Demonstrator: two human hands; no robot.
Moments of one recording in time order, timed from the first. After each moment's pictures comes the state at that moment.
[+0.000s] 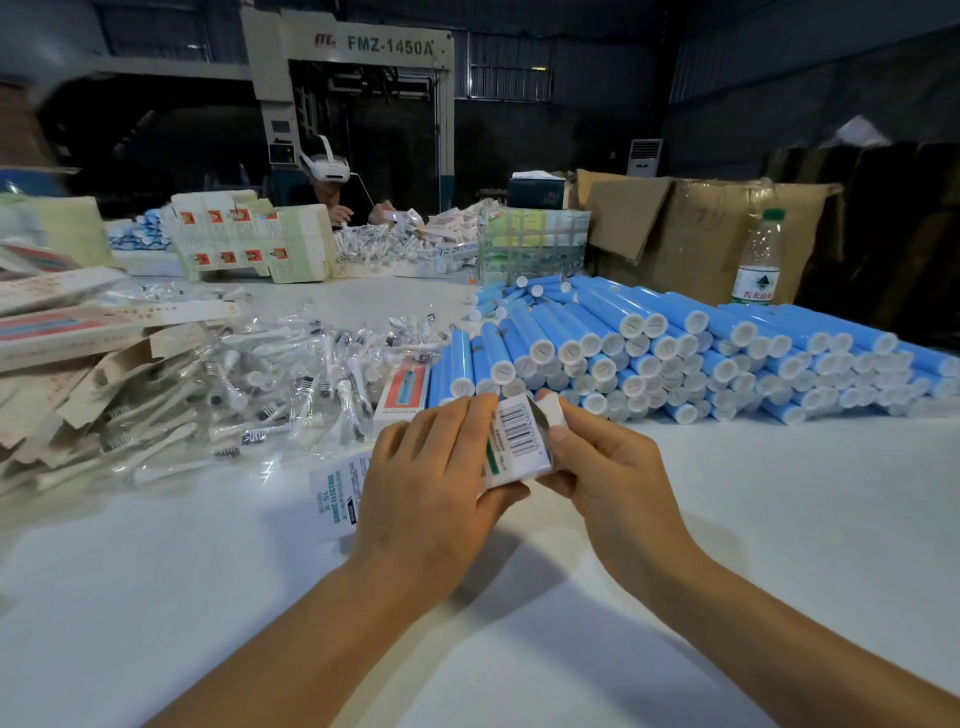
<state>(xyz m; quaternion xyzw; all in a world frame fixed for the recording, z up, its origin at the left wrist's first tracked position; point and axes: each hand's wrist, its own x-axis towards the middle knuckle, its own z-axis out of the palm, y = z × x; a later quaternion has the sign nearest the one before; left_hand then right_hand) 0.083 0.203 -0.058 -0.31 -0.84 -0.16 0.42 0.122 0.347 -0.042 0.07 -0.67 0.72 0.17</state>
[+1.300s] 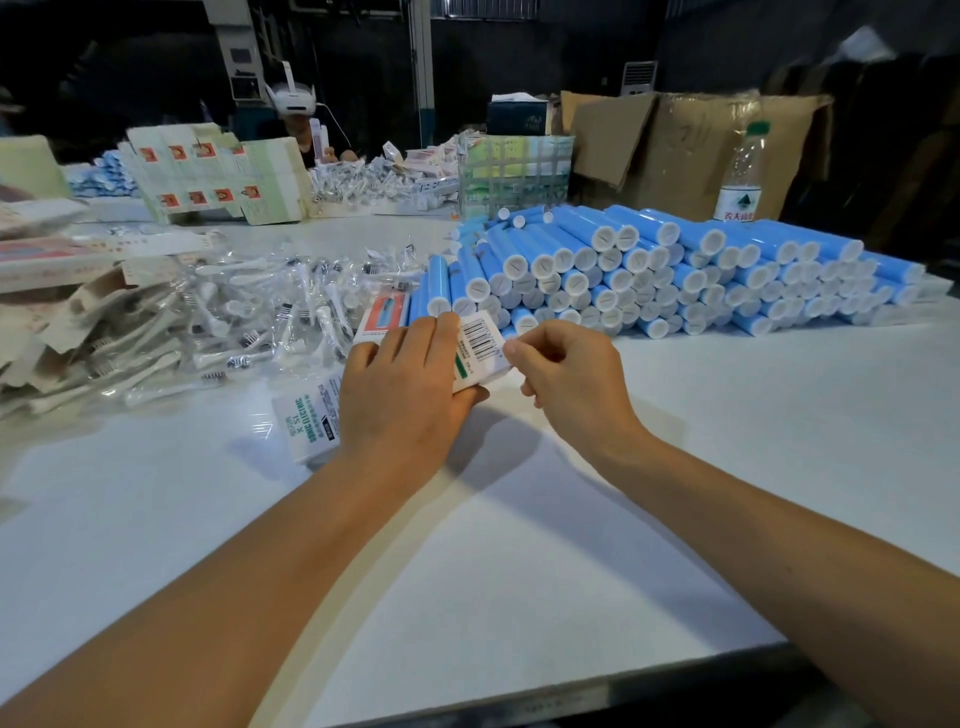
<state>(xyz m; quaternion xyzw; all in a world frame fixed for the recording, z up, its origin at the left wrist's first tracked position) 0.088 0.208 -0.059 -0.24 -0.90 -0.10 0.35 0.115 0.352 -0.050 -0.03 -0.80 0.54 0.26</state>
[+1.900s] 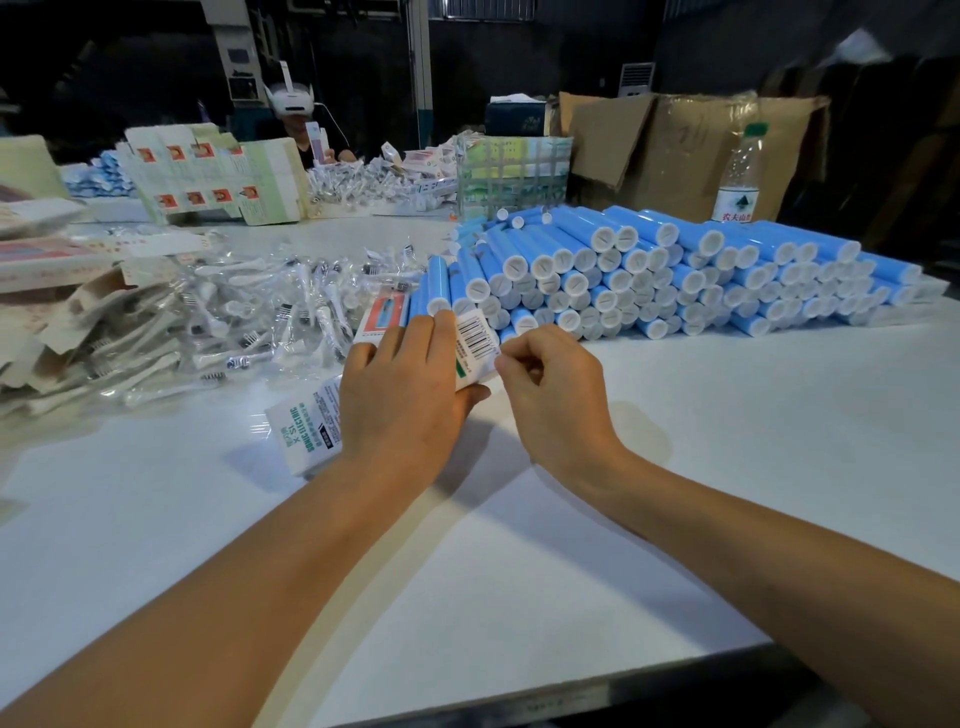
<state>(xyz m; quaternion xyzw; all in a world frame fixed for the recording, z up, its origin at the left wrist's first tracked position) 0.089 0.208 -0.056 -0.23 -0.91 -0.08 0.35 0.120 0.336 -0.060 0.00 -0.83 0.45 0.32</state>
